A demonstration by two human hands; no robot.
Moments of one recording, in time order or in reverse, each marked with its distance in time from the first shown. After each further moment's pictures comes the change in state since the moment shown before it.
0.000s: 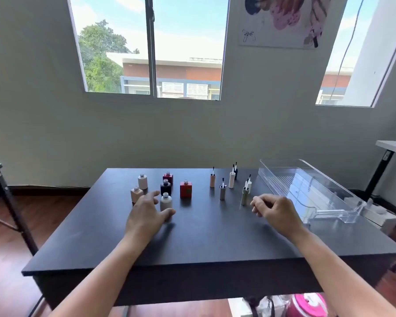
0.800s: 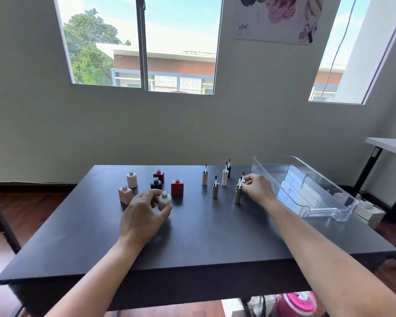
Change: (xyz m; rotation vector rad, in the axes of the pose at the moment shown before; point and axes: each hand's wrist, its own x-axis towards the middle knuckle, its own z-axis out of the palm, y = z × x) left_hand -0.005 0.007 0.014 -0.042 0.135 0.166; right_hand 0.100 0.040 0.036 -0.125 -0.029 0.304
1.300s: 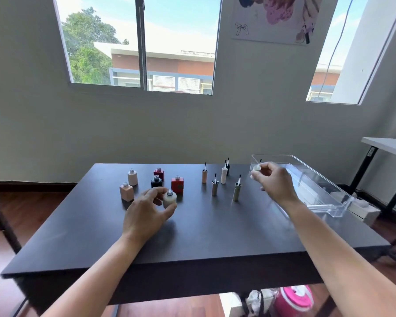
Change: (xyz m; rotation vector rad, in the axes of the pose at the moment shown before) left_hand -0.007 0.007 -0.006 -0.097 -0.030 0.052; right_hand -0.054 -0.018 -0.056 0.325 0.186 -0.133
